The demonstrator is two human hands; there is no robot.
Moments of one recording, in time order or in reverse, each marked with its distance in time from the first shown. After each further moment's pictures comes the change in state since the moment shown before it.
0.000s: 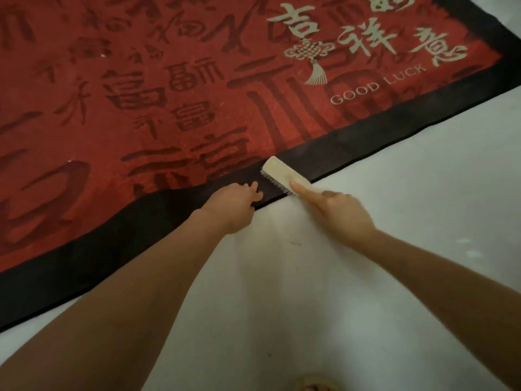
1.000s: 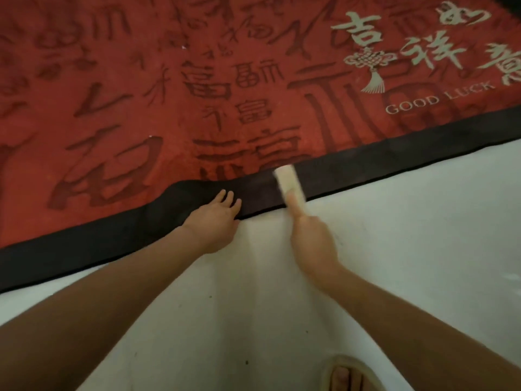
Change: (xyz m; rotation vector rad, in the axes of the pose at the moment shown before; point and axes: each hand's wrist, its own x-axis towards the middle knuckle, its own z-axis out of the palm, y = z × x) left_hand -0.120 -0.075 0.040 0.060 -0.047 -0.254; right_hand -0.018 -0.152 0.023 0.256 -0.052 0.194
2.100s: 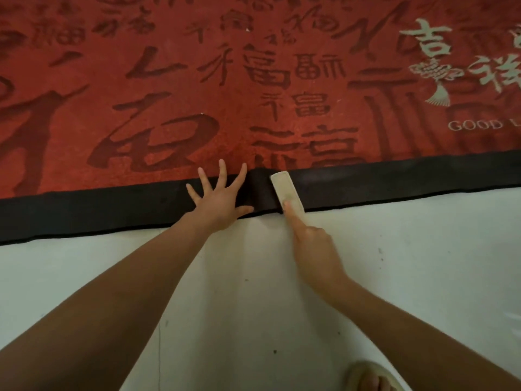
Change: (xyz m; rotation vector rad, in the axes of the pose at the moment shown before) left_hand -0.009 -0.066 0.042 -0.549 0.133 -0.293; right_hand -0.021 -0.051 0.044 -0.173 -0.074 -0.258
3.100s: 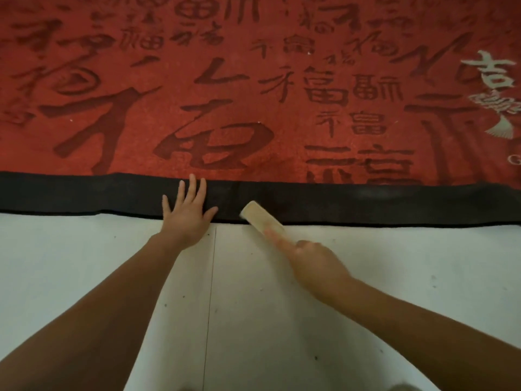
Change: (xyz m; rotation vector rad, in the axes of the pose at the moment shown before) left_hand -0.055 -0.142 -0.003 -0.044 0.194 -0.231; right_hand 0.002 -0.075 0.007 -0.169 -0.243 -0.368
